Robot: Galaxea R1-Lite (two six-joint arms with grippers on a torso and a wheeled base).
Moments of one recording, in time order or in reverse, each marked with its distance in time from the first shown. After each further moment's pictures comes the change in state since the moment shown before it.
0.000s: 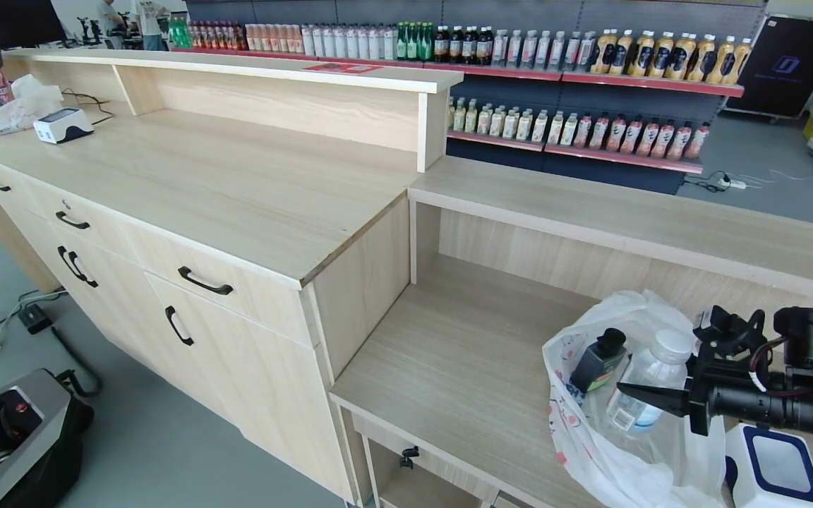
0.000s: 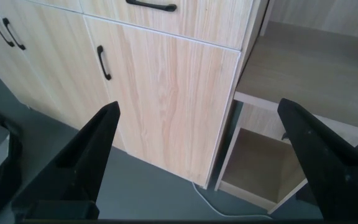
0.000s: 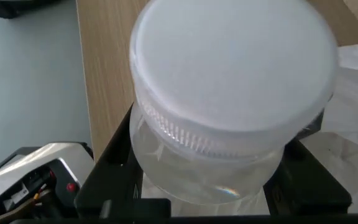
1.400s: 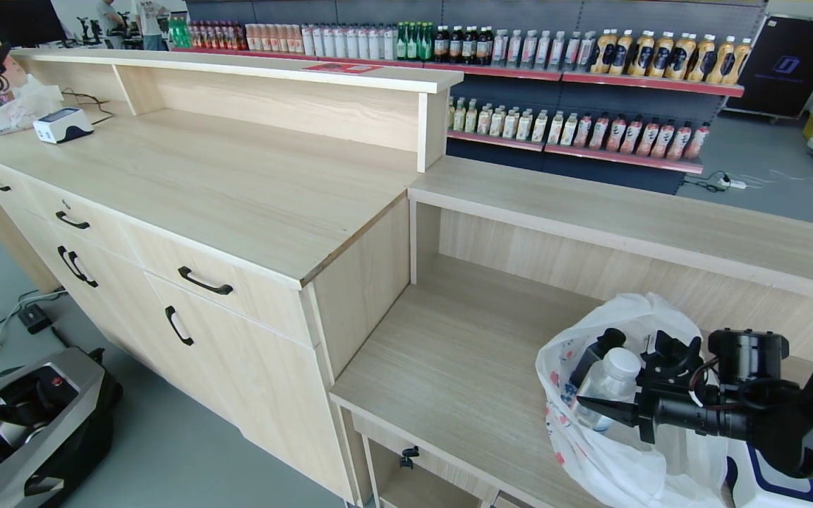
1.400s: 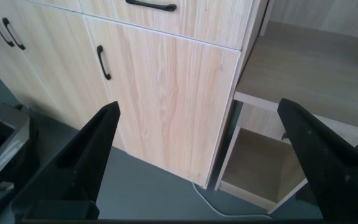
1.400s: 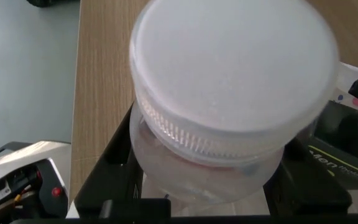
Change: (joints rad) left arm 0.000 0.000 0.000 0.000 0.000 0.000; right arm 0.087 0.291 -0.006 -0.335 0.024 -0.006
